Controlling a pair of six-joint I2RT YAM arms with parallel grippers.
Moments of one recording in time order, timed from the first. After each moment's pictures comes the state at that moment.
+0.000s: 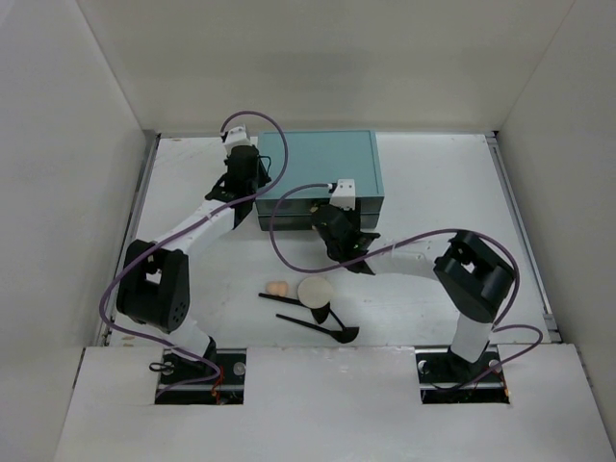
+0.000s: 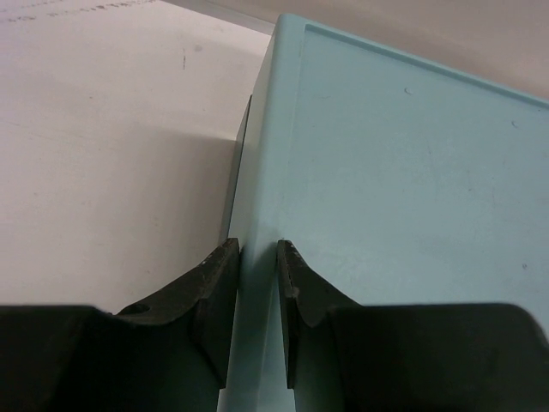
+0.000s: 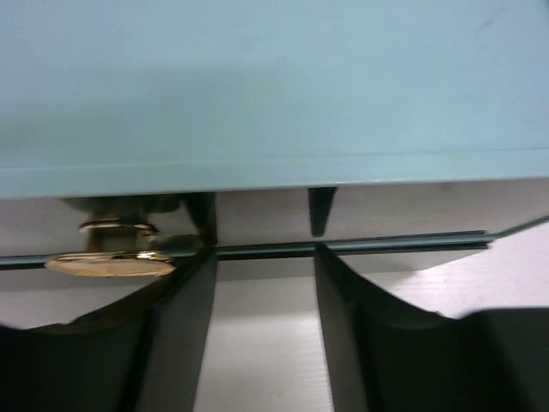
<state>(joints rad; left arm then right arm) -0.36 1.60 1.11 0.08 -0.33 -0.46 0.90 1.81 1.07 0.23 0.87 0.39</state>
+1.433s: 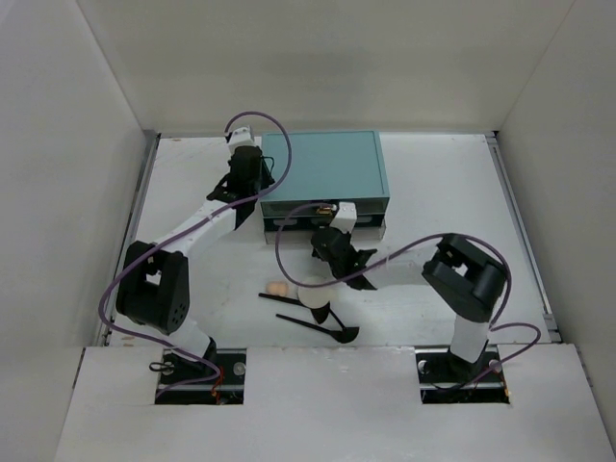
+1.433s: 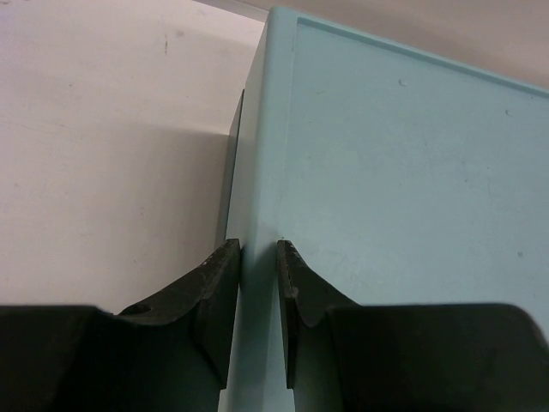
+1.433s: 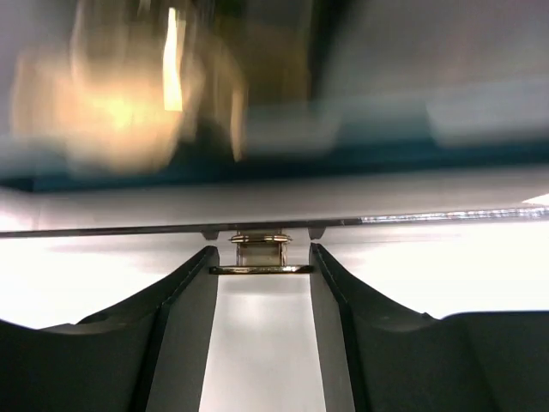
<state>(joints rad) -0.37 1.60 1.12 0.04 -0.32 -0.46 0.92 1.89 0.98 0.29 0.68 0.68</state>
